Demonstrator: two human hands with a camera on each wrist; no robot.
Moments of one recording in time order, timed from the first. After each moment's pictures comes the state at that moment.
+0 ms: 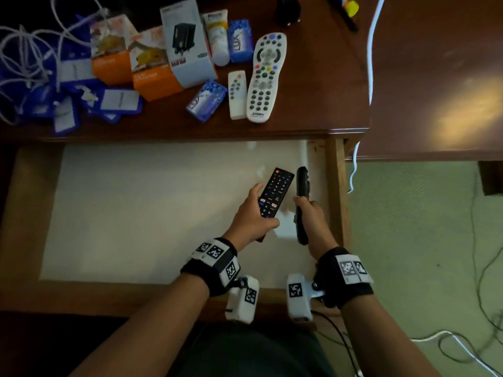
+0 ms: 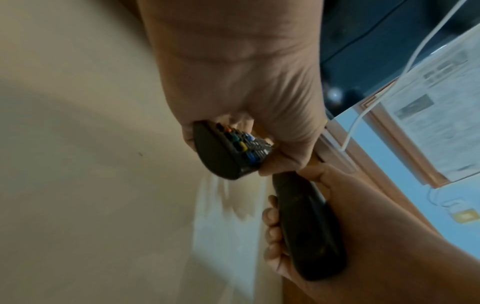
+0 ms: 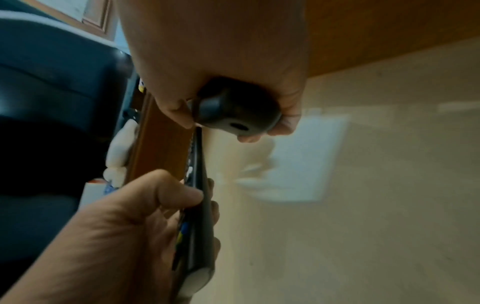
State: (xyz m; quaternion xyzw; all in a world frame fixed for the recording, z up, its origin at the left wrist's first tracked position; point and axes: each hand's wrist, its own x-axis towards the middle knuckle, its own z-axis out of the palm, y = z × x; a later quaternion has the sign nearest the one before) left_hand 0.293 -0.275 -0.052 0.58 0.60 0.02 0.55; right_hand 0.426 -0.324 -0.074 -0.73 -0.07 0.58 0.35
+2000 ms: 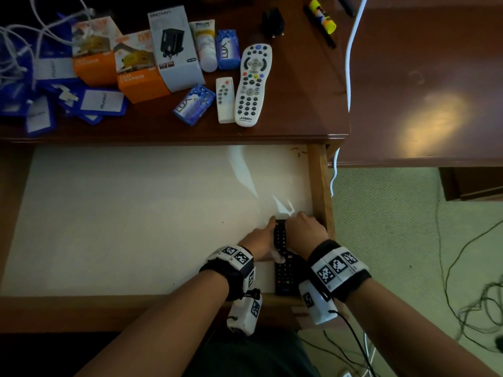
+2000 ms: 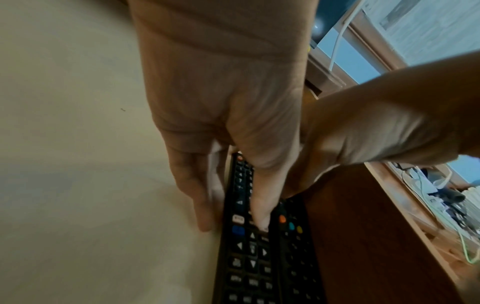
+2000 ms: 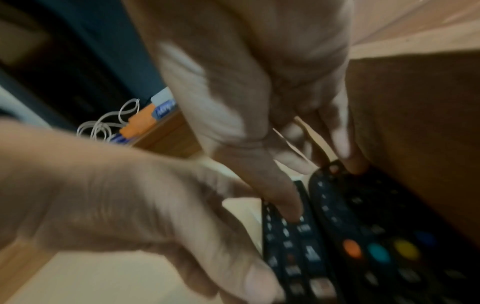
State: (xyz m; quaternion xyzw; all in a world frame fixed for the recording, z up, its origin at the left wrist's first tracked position) left_hand 0.315 -0.305 -0.108 0.69 0.46 -0.26 0.50; right_hand 0.435 -0.336 -0.064 -0.71 -0.60 0.33 -0.19
